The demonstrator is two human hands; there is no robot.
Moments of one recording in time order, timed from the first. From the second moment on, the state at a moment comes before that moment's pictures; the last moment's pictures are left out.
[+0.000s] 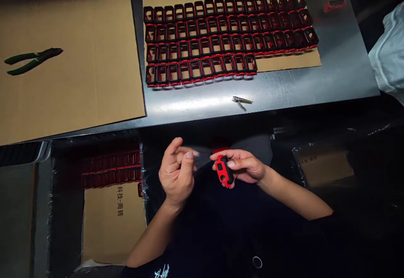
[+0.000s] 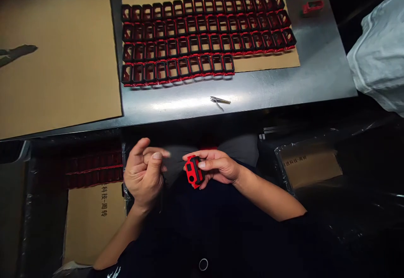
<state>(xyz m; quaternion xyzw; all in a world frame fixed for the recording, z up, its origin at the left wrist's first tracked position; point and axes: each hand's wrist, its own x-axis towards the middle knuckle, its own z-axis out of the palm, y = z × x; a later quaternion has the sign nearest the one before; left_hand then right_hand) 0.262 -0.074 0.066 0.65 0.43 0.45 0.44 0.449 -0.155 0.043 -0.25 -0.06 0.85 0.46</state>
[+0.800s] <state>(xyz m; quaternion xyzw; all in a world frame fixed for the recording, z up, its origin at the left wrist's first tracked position) 0.268 -0.079 0.070 0.86 0.29 0.15 0.38 0.436 -0.141 0.070 -0.51 -0.20 0.68 0.50</state>
